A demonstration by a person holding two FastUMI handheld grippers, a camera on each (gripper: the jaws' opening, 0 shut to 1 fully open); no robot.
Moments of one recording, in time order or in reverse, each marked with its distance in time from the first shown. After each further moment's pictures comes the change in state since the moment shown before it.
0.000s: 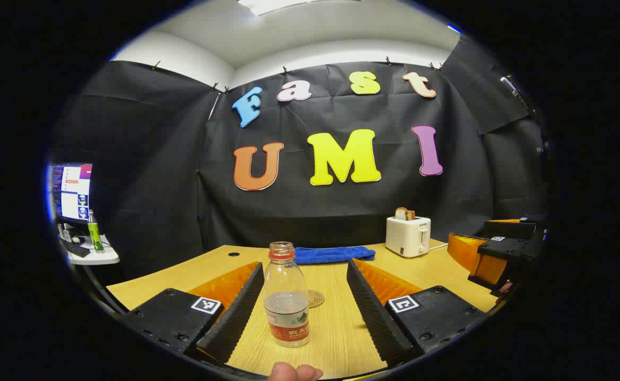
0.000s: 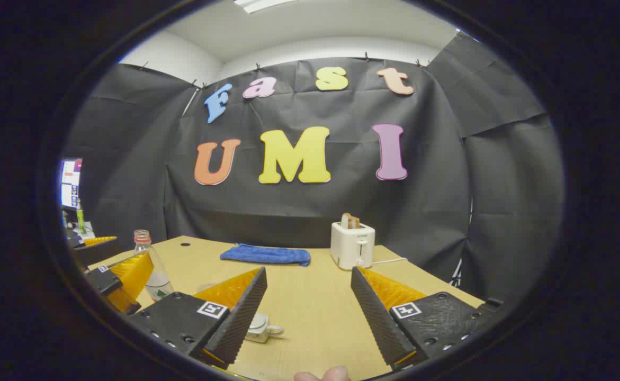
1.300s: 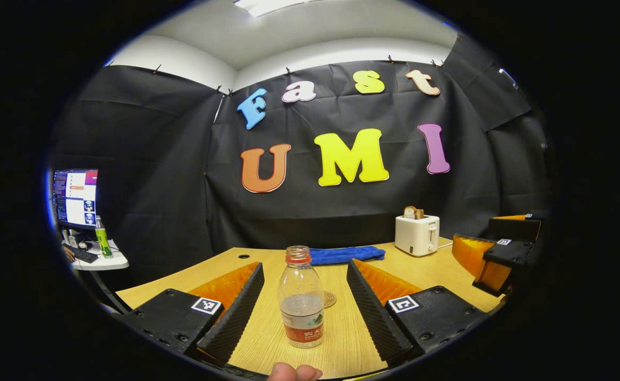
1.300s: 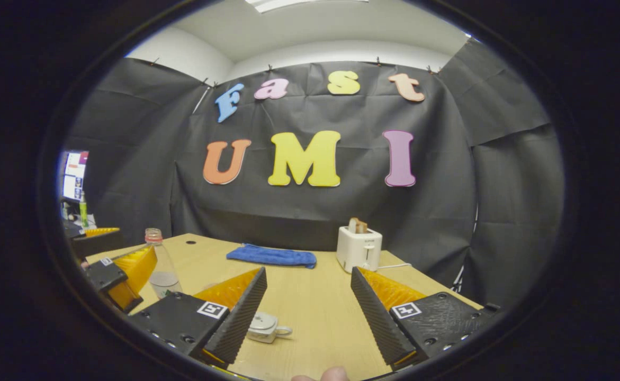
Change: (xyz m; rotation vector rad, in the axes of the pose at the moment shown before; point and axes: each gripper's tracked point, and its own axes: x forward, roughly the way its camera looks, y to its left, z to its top) left arm -0.002 0.020 0.002 0.013 0.010 0.044; right arm -0.004 0.025 -0.006 -0.052 -0.008 0.044
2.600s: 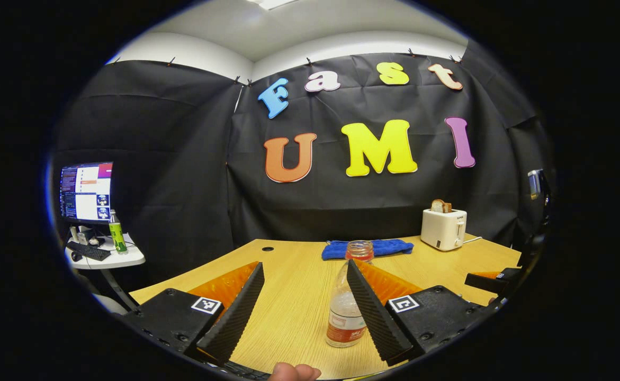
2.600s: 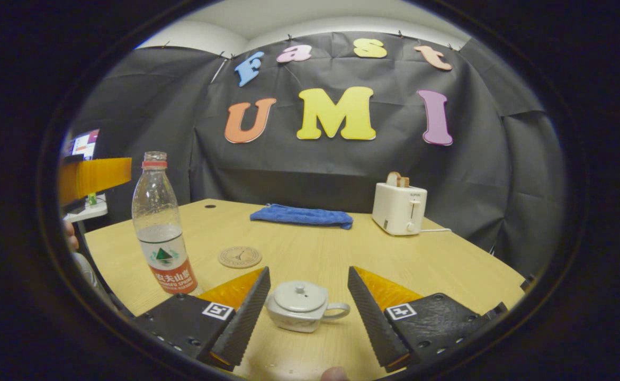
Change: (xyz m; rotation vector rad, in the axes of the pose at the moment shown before) left arm 0.015 0.061 -0.011 -0.012 0.053 0.105; right arm 0.054 0.070 -0.101 -0.012 0.174 0.111
